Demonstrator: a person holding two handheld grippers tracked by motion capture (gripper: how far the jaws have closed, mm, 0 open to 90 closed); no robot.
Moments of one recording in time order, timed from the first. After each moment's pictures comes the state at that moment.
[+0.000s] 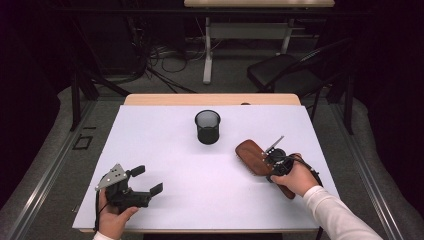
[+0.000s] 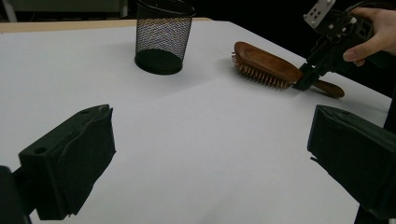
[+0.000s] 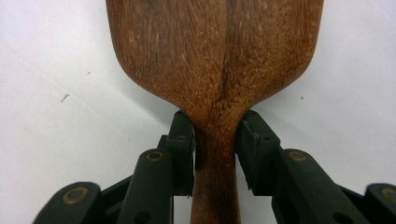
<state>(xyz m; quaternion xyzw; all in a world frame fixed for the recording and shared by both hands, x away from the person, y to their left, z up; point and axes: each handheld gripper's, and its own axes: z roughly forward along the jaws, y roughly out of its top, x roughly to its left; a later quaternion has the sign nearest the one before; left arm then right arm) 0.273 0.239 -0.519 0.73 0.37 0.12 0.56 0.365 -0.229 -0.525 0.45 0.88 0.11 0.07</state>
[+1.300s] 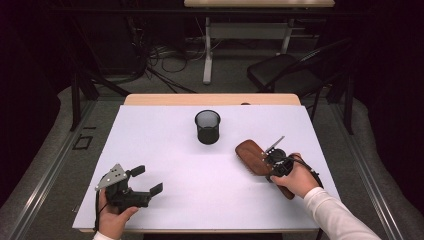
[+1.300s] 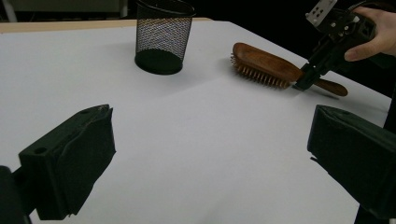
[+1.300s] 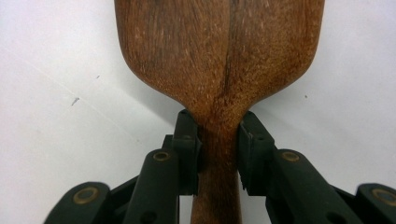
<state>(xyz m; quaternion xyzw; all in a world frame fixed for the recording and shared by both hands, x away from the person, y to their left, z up) 0.273 0.239 -0.519 0.73 0.37 0.12 0.56 0.362 -0.228 -0.523 0.46 0.88 0.12 0.07</state>
